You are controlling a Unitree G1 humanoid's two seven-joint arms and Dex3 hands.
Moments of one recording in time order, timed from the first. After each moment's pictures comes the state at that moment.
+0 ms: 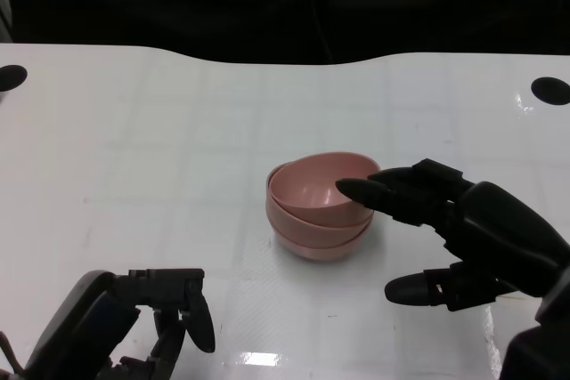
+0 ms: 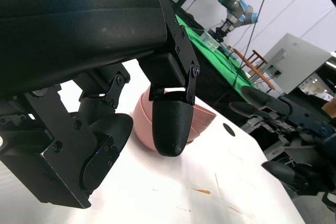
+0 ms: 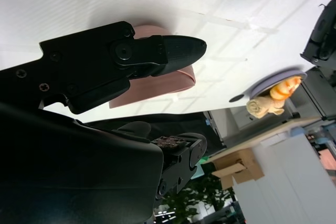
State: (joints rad) left arm 0.19 0.31 -0.06 0.01 0.21 -0.69 -0.13; right arm -0.19 -0.43 0.24 0.09 -0.44 -0.60 0.15
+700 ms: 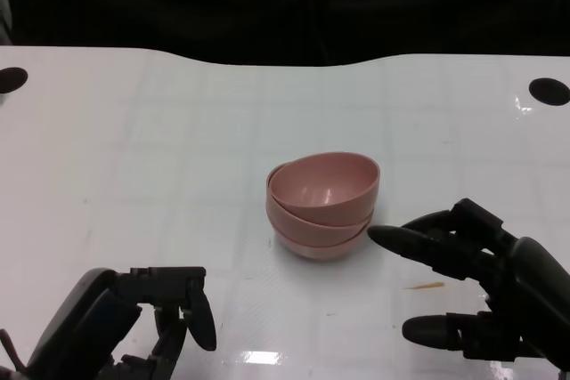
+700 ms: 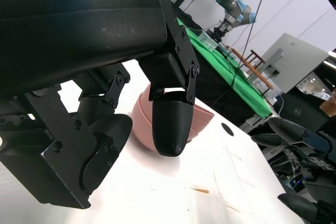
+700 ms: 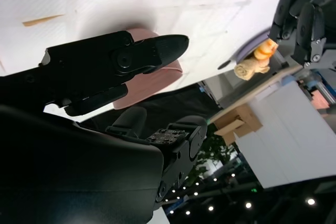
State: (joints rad) left arm 0.18 0.31 -0.06 0.01 0.21 -0.69 -0.13; right arm 0.06 -0.36 0.15 0.02 -0.44 -0.74 -0.04
